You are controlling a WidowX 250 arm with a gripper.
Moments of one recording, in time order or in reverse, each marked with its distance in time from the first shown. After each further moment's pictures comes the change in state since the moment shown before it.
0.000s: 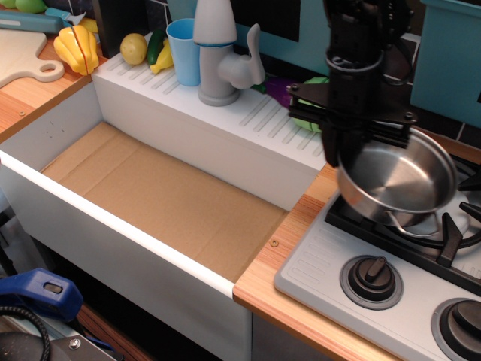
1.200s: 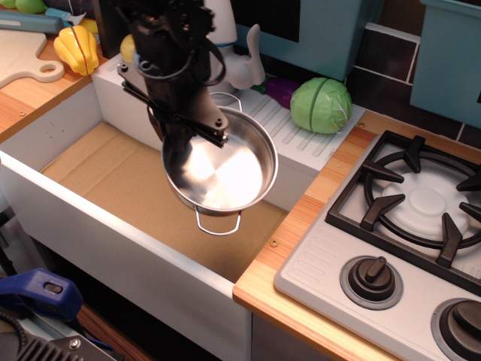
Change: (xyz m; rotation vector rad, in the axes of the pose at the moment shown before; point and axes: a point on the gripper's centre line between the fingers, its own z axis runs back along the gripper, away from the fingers) arm -0.036 0.138 0.013 0.189 -0.192 -0.115
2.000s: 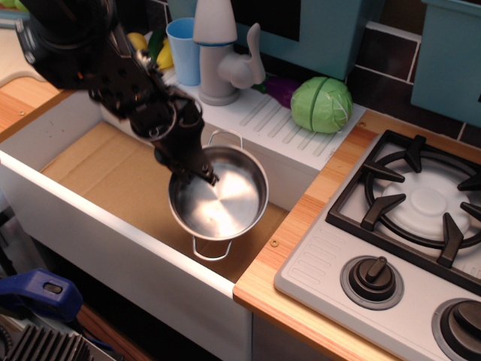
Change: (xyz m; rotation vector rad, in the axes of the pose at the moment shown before) arm -0.008 0.005 -0.079 -0.098 -0.104 -0.076
